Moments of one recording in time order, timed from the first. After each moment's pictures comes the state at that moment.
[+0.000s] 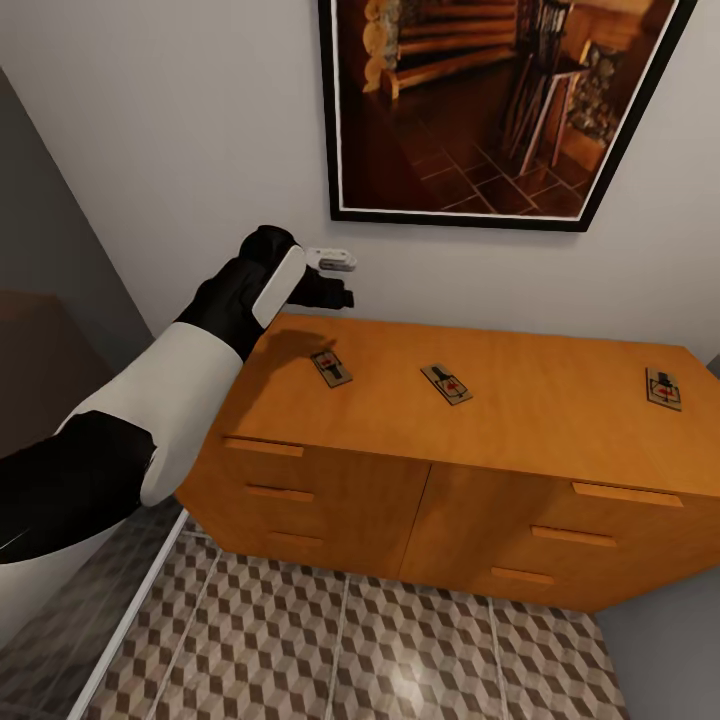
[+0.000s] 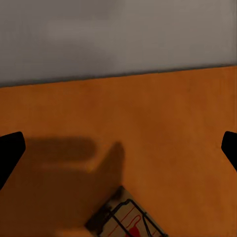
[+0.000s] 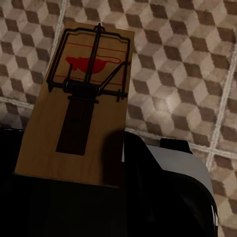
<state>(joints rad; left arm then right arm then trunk) -1.58 -0.16 -0.35 -0.67 0.42 1.01 0.17 -0.14 0.00 0.16 -0.02 -0.14 -0.67 0.18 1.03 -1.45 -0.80</state>
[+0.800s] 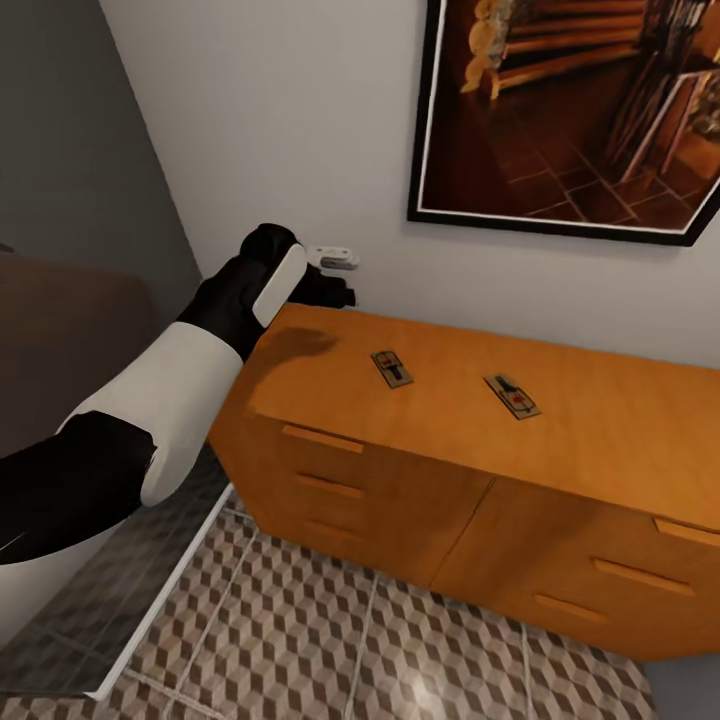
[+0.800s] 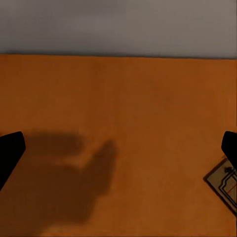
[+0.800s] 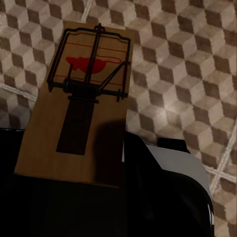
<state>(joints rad) -1.58 -0.16 -0.35 -0.68 0.43 1.02 0.17 -0.14 -0.01 0.16 -0.02 -0.14 -0.67 0.18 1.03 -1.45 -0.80</state>
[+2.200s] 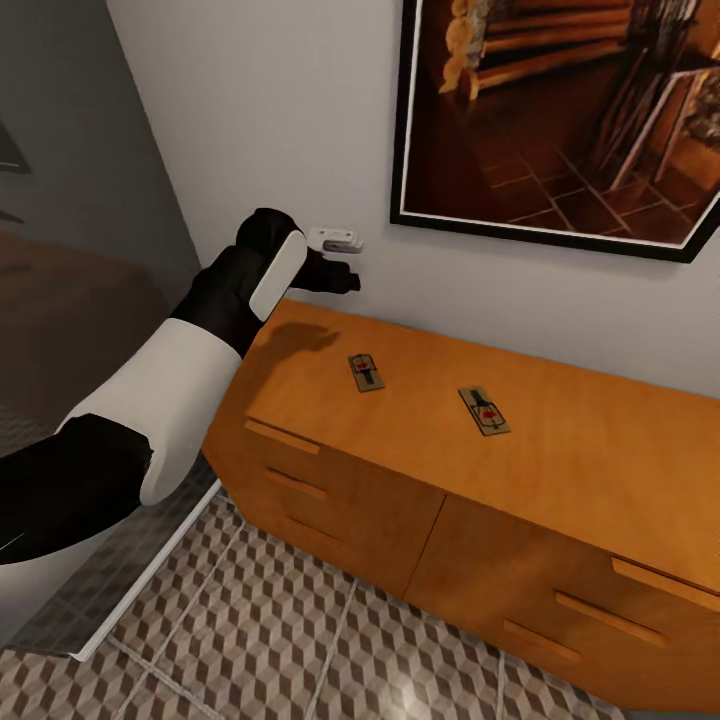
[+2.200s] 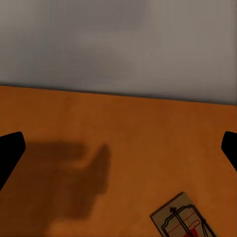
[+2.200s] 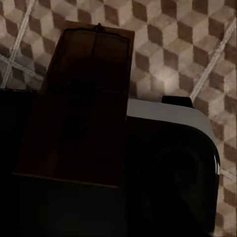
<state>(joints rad) -1.58 -0.16 -0.36 -0.76 0.43 1.02 0.17 -0.14 -0.01 0.16 -0.01 -0.14 -0.51 0.18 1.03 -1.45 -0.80</state>
